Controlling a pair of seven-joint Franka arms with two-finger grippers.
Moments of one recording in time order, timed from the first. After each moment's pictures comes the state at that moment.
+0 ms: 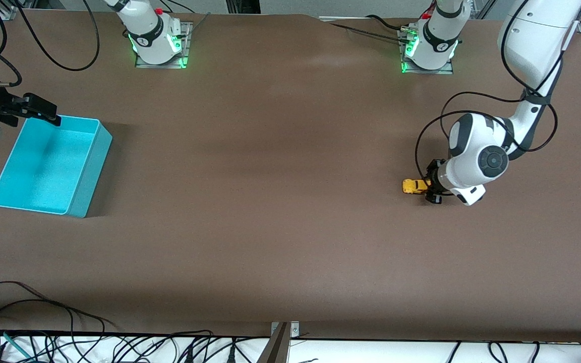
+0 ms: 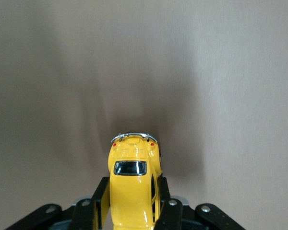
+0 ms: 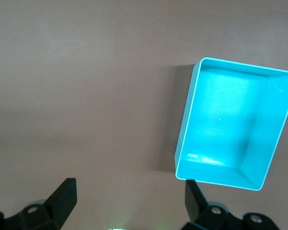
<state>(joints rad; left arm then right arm) 0.09 0.48 -0.19 -2.07 0.01 2.40 -1.58 -0.07 0.03 0.05 -1.61 0.01 1.55 -0.04</state>
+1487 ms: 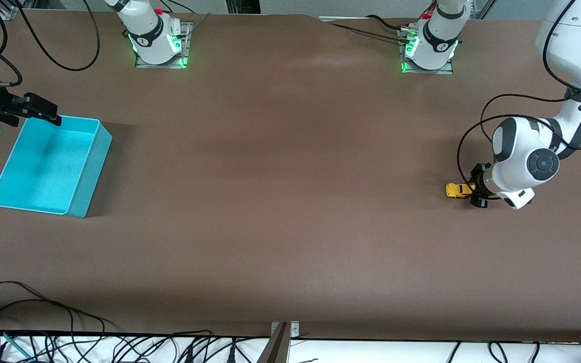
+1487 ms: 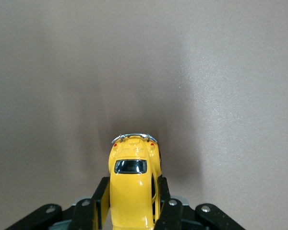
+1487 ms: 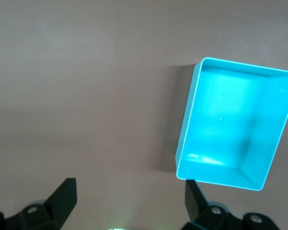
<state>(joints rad) 0.27 0.49 -0.18 -2.05 0.20 2.40 -1.52 -0.07 0.03 0.05 -1.61 0.01 1.55 -0.04</state>
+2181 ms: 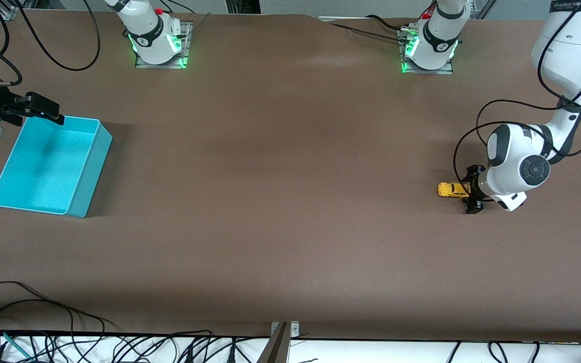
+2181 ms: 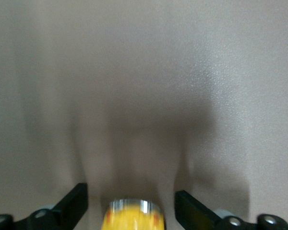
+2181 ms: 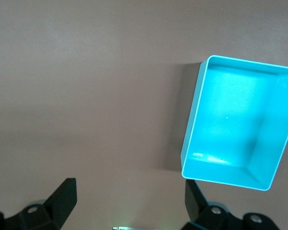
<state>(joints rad) 0.28 0.57 -0.17 -2.03 0.20 2.44 -1.52 -0.07 0.03 0.05 -1.61 0.03 1.54 -0.04</state>
